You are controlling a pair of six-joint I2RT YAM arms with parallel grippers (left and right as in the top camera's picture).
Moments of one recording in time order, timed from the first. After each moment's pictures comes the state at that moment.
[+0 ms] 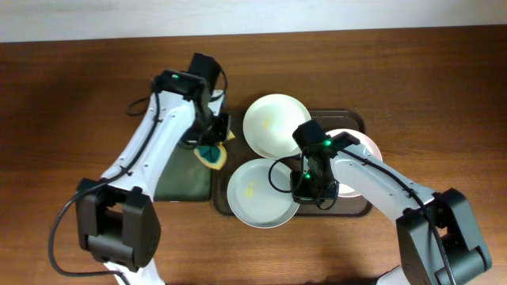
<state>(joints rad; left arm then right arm) -0.32 1.91 1.68 -1.24 0.13 -0.19 0.44 1.70 1.03 -0.93 -0.28 0.45</state>
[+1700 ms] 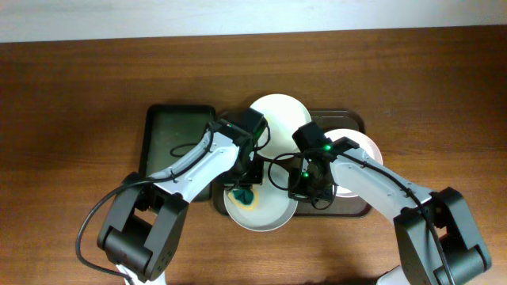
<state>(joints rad) -0.58 1.91 1.30 -0.94 0.17 -0.47 0.44 1.70 0.98 -0.80 -0.29 0.60</state>
